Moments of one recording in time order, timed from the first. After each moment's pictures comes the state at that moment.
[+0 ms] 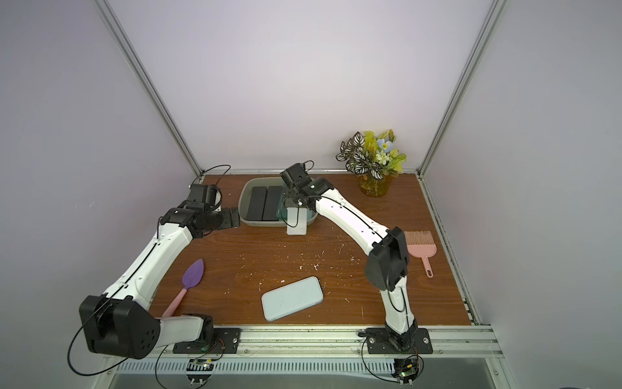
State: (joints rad) left arm -0.10 1.30 1.16 -0.79 -0.09 -0.26; right arm 0.79 2.11 2.19 -0.92 0.25 0.59
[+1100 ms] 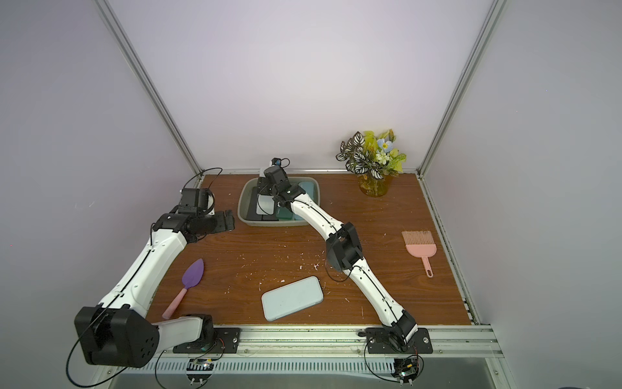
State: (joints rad) left arm -0.04 1.25 1.11 -0.78 -0.06 -0.24; right arm 0.78 2.68 2.67 -0.43 0.15 0.63
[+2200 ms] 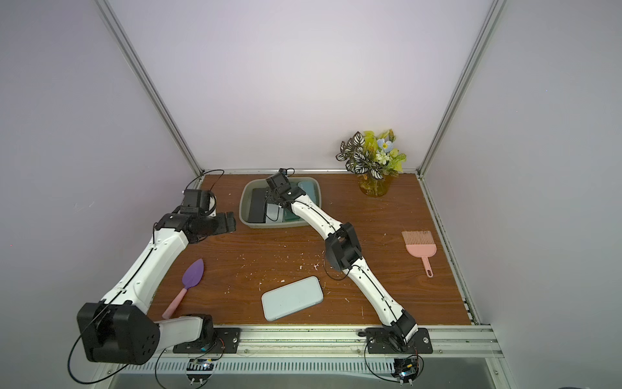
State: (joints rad) left arm -0.04 1.27 1.09 -0.78 -0.05 -0.24; right arm 0.76 2.72 2.68 -0.68 0.20 0.67
